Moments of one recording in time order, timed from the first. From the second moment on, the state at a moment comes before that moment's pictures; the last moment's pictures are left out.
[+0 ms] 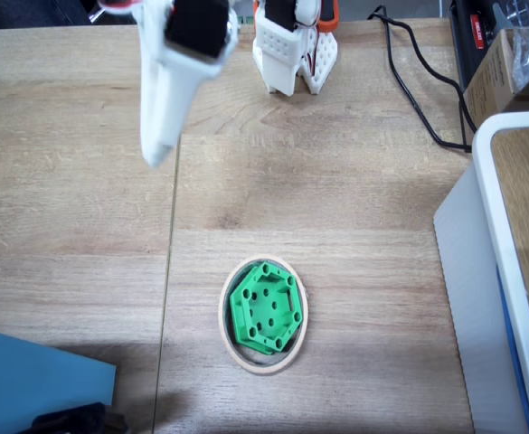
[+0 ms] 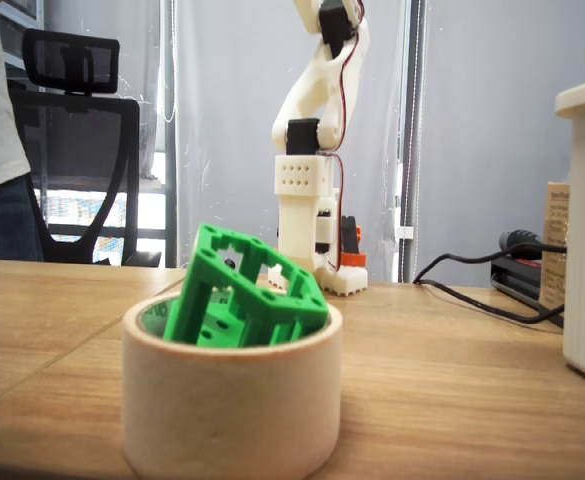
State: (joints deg) arm 21.8 141.6 116.5 61.1 -63.0
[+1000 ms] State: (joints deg) arm 38.6 183.1 169.4 61.1 -94.7
